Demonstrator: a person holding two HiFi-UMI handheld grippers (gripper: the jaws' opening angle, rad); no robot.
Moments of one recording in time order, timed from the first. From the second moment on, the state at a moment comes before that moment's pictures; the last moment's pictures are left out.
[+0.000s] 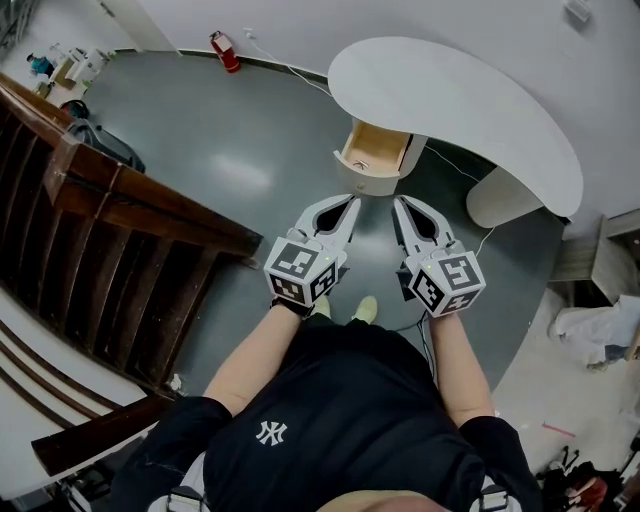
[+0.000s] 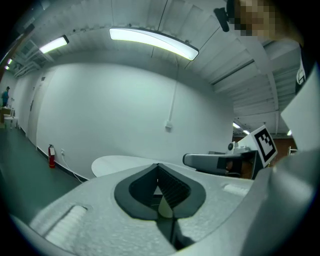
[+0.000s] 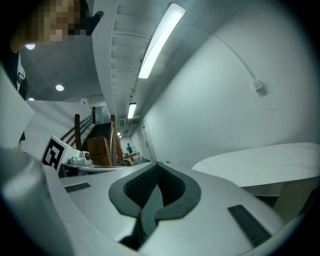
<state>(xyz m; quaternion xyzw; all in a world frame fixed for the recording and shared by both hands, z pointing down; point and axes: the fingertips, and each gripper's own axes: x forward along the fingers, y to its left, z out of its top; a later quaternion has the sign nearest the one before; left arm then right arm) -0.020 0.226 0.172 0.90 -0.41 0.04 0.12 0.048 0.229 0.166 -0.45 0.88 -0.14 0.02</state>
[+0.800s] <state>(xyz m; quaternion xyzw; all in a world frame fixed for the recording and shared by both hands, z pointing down) -0.036 0.189 0.246 0.88 -0.44 0.10 0.15 0.062 0.195 0.241 -0.47 0.86 -0.18 -0.02</state>
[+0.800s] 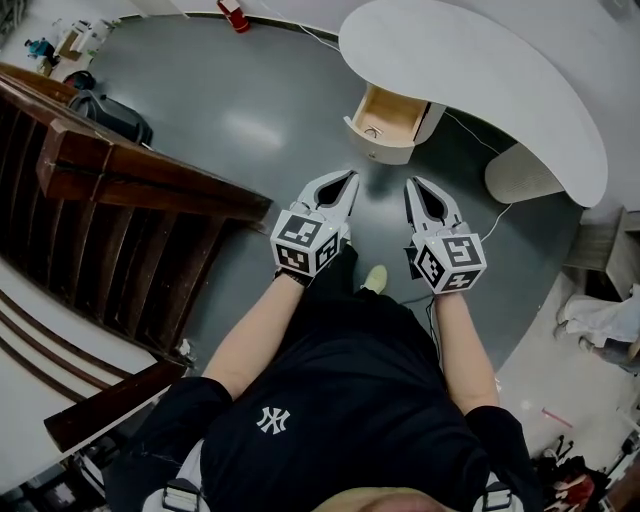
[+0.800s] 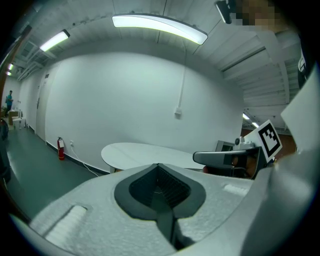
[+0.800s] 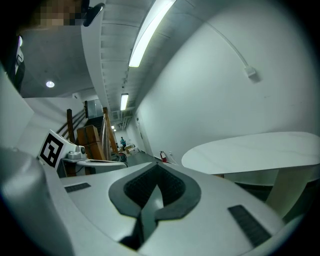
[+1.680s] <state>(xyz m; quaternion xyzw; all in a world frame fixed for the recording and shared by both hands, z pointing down) -0.078 0.026 0.400 0.90 -0.35 0.17 0.20 0.028 0.046 0.394 -0.54 0.80 -0.23 -0.12</state>
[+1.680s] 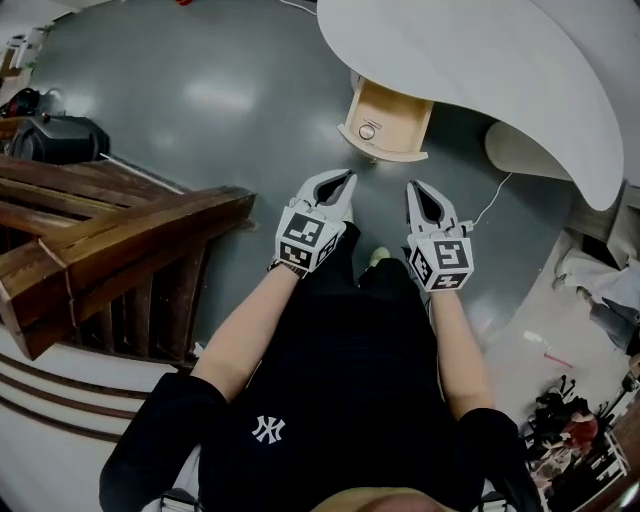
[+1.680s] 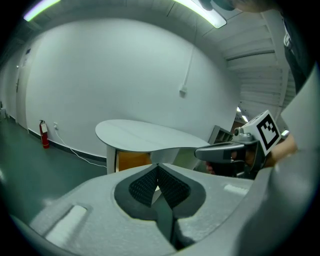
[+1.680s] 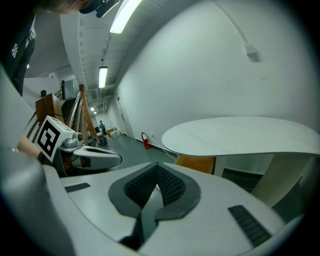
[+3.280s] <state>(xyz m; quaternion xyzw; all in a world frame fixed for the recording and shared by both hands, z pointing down) -0.056 -0.068 0.627 0.89 -0.31 0.22 0.25 0.053 -0.024 0.621 -0.56 0.75 -0.30 -0.17</state>
